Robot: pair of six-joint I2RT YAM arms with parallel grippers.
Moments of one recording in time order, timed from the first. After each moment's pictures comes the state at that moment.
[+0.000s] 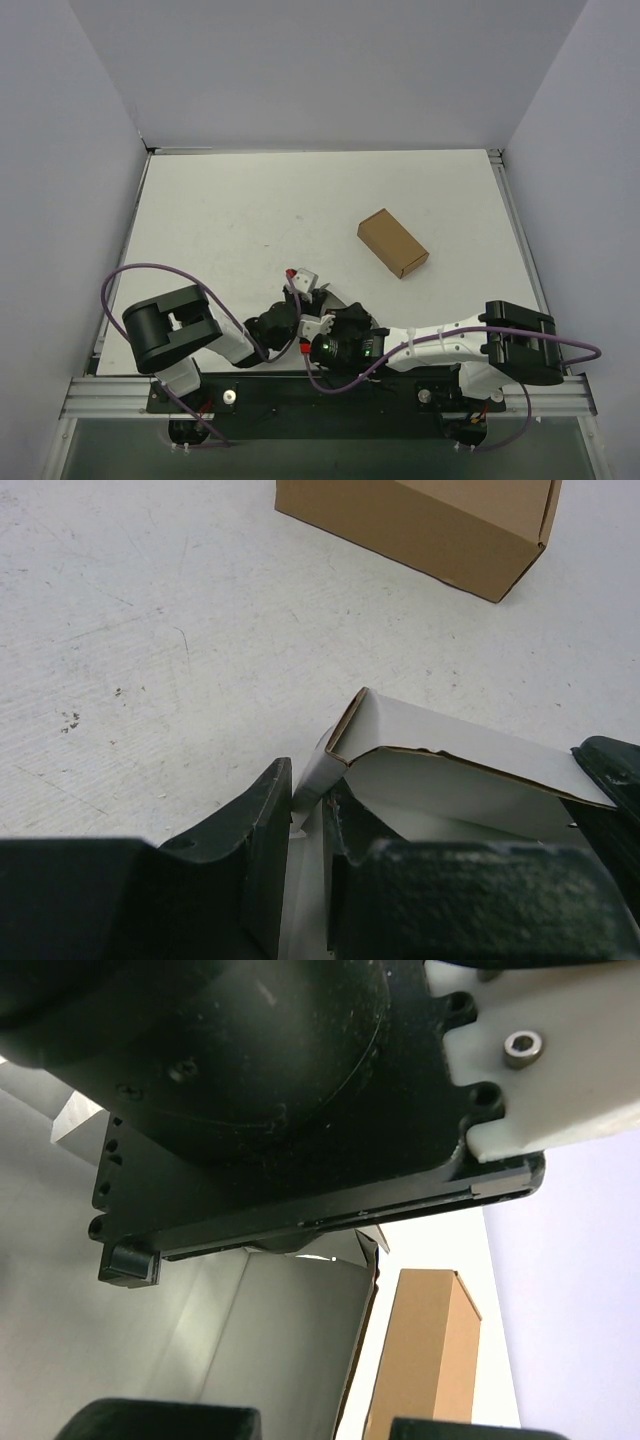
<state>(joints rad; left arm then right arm) -1.10 1.65 0.32 1.11 -0.52 -0.32 1.43 1.48 0.68 -0.28 0.99 -0.24</state>
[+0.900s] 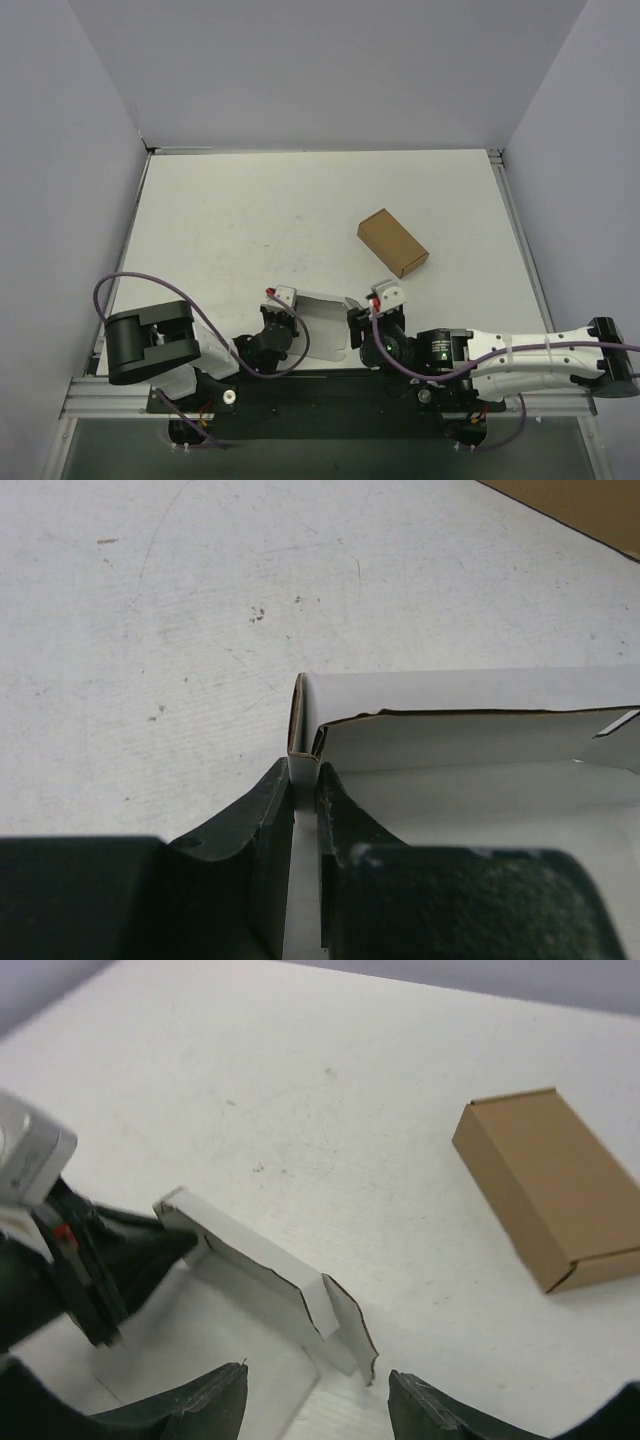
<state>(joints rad) -1.26 1.54 0.19 1.00 -0.95 -0.37 1.50 0.95 0.65 -0.50 0.95 0.66</state>
